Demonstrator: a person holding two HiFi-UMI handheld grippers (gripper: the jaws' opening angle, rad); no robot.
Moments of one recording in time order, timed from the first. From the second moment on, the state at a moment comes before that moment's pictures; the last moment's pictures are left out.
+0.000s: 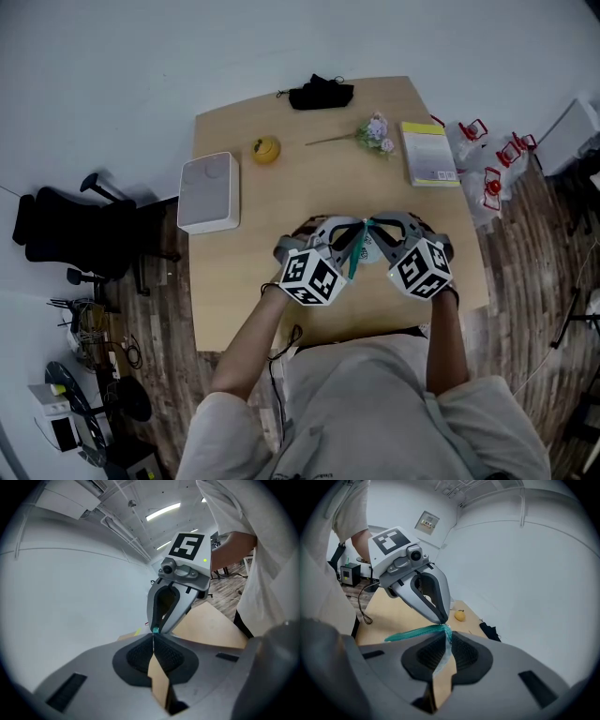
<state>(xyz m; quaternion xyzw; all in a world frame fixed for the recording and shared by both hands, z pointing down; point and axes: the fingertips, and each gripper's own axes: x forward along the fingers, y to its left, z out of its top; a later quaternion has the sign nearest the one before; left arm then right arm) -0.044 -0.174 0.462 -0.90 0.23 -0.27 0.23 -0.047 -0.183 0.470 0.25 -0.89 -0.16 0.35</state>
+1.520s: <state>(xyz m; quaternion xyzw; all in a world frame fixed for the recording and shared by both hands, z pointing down) -0.035 -0.163 0.454 -0.89 0.23 -0.29 0.27 -0.004 -0.203 0.450 0.38 -0.86 -0.10 0.31</state>
